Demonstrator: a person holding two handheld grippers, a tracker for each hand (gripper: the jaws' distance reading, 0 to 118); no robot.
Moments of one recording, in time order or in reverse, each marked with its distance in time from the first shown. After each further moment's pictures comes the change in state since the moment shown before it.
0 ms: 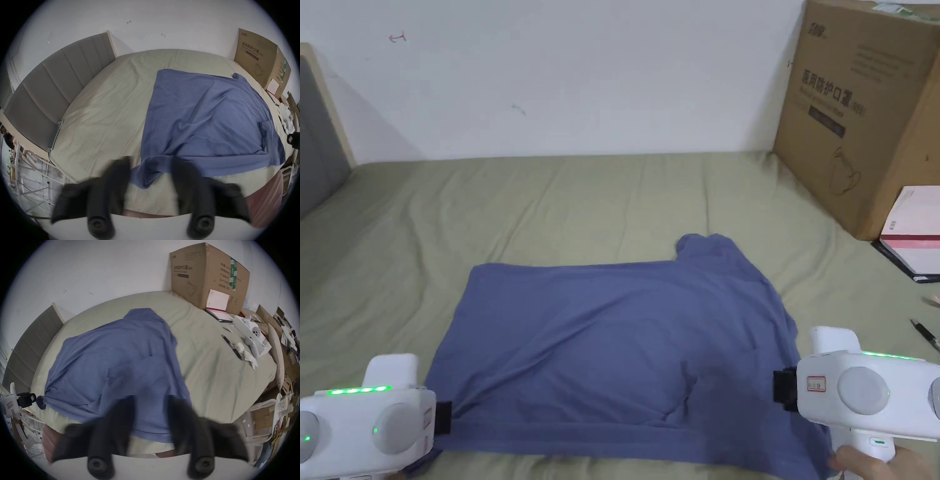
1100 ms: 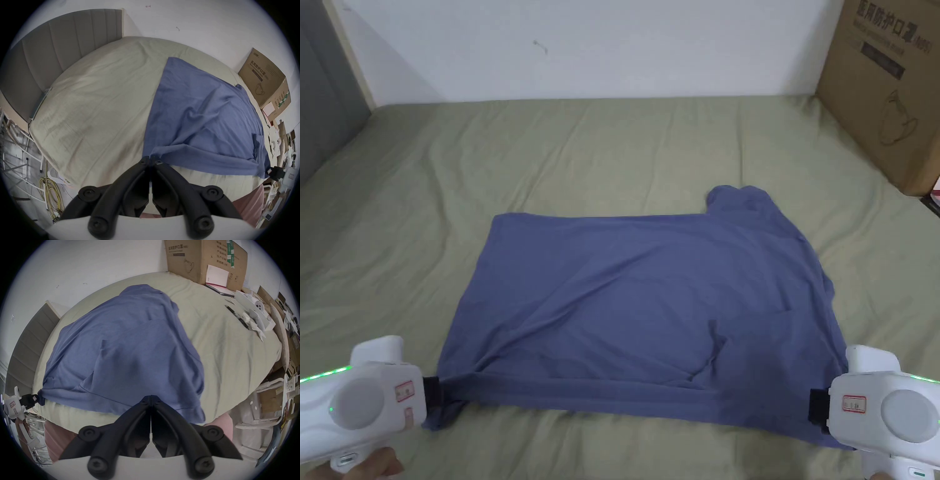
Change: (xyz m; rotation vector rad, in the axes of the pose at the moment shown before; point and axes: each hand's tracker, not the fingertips) left arm -0.046 -0.018 -0.034 -0.098 -0.126 0.225; right arm 0.015 -0.045 -0.024 -0.138 0.005 -0.094
